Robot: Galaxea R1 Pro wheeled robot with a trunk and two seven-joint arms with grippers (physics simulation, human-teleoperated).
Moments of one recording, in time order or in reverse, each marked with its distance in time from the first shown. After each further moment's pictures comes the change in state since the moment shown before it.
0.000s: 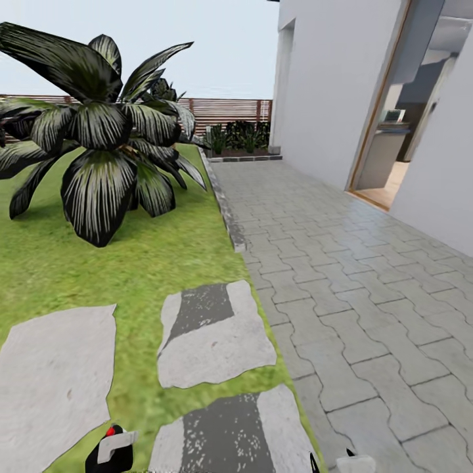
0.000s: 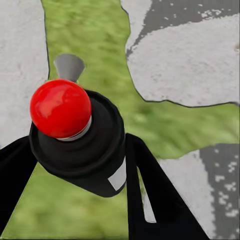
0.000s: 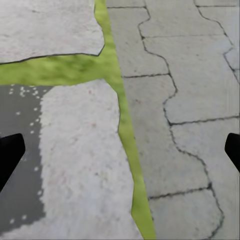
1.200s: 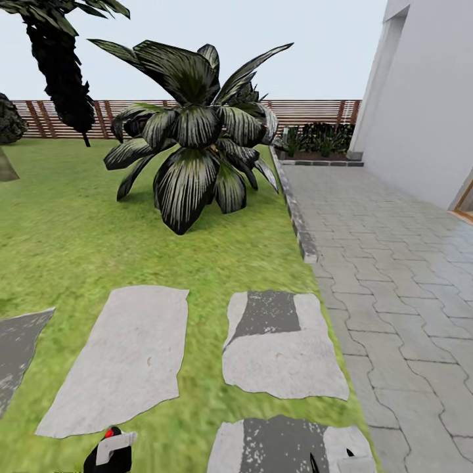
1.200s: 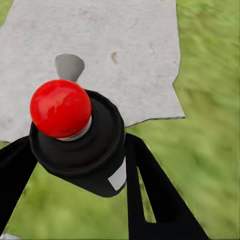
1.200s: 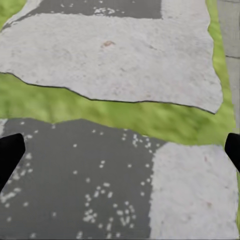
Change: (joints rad) left arm 0.000 0.000 0.008 0.008 0.009 -0.001 0.003; right arm 0.000 0.000 0.000 0.000 0.000 0.000 0.001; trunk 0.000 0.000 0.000
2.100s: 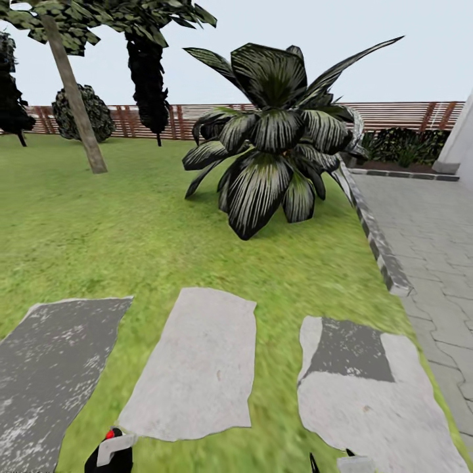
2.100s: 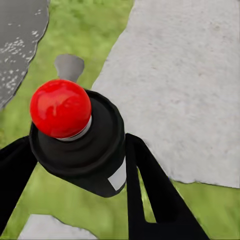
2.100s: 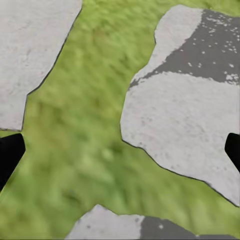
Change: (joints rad) left arm 0.000 -0.002 -0.002 0.007 -0.011 0.001 0.000; right arm 0.000 0.000 0.000 0.000 0.000 0.000 0.001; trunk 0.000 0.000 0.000
